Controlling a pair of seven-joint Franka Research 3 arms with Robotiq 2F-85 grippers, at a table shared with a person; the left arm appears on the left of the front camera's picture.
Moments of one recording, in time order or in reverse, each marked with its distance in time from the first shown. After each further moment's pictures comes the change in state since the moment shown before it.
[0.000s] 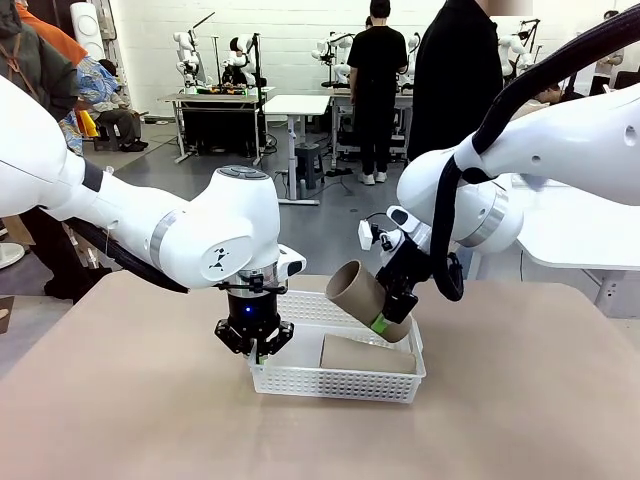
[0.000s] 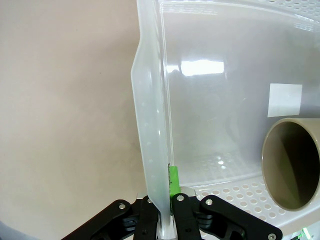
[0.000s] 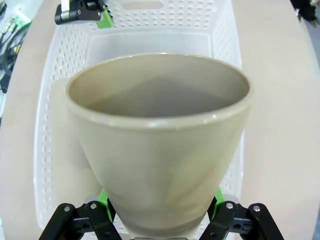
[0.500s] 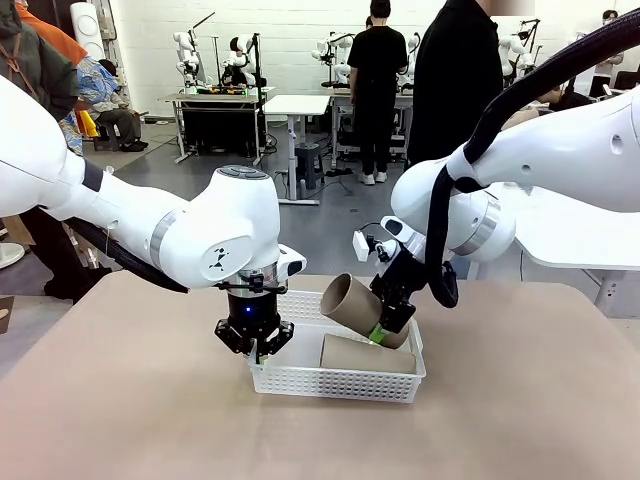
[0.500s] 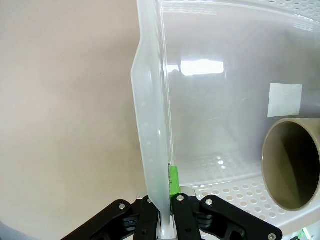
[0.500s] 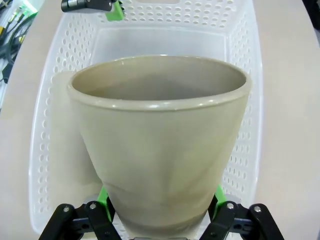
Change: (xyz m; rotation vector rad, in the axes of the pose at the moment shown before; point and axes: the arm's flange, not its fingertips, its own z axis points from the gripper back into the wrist) left arm 0.000 0.000 0.000 0.000 0.000 0.000; right arm -0.002 0.001 -0.016 0.030 0.004 0.057
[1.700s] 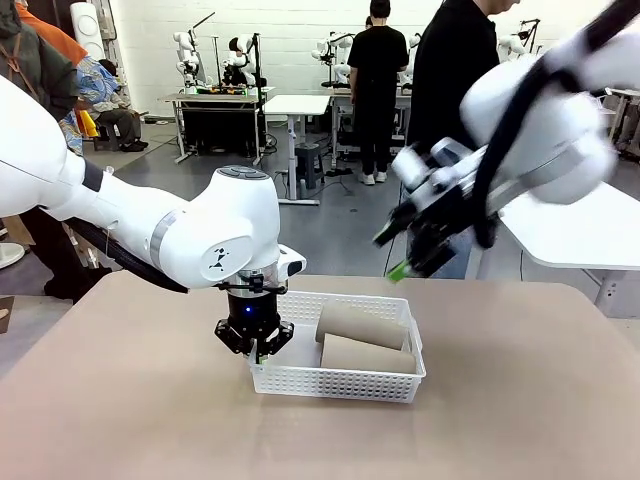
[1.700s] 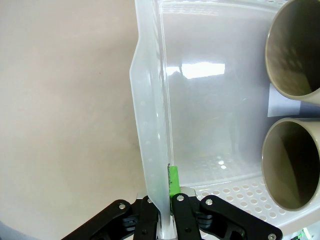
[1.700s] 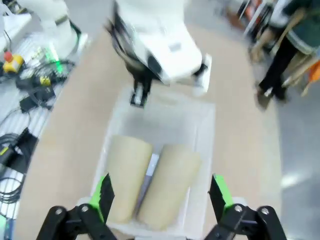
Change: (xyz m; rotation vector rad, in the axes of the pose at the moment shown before) left arm 0.000 0.000 0.000 0.000 0.001 0.001; right arm 0.021 0.083 0.167 -0.173 -0.345 0.197
